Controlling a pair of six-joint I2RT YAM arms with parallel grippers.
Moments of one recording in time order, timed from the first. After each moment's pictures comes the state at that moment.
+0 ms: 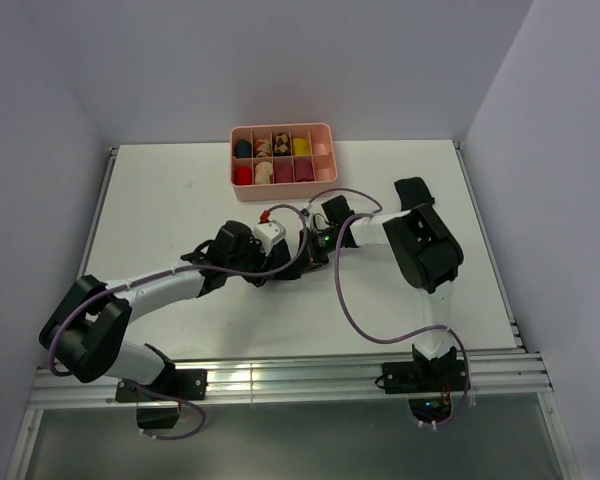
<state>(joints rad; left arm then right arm) -0.65 1.42 0.71 0.01 0.17 0.05 0.46 2.04 1.09 -0.09 -0.89 0.42</state>
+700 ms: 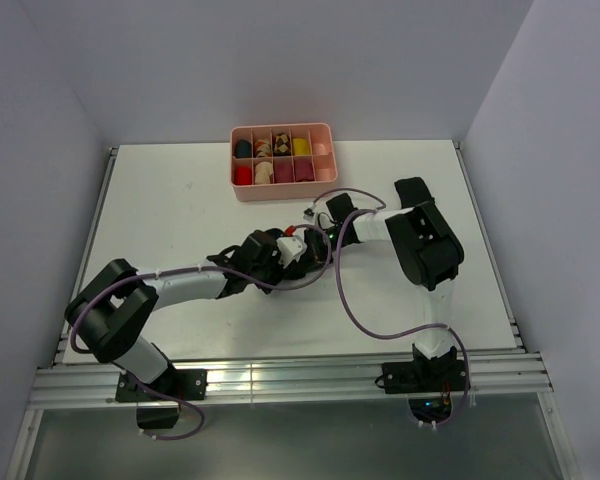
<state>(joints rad) -0.79 1.56 0.76 0.00 -0.02 0.16 0.43 2.05 1.12 -0.18 -0.91 0.38</state>
